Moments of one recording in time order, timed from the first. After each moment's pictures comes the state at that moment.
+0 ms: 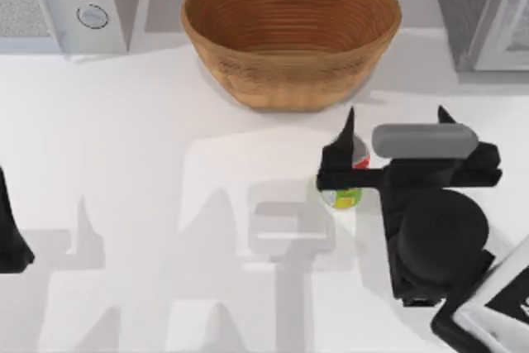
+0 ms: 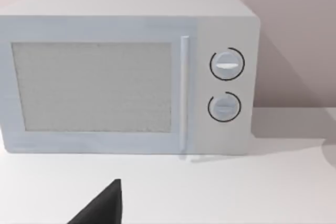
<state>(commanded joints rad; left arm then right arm) 0.00 0.00 0.00 0.00 0.00 0.00 0.80 1.98 0.50 1.48 0.83 0.01</state>
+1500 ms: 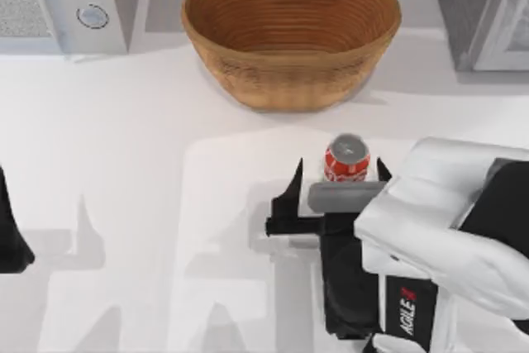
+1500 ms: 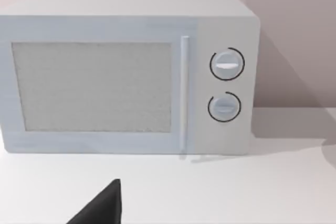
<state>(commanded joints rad) 0.00 0.00 0.00 0.00 0.00 0.00 0.88 2.48 0.74 1.74 0.92 0.00</state>
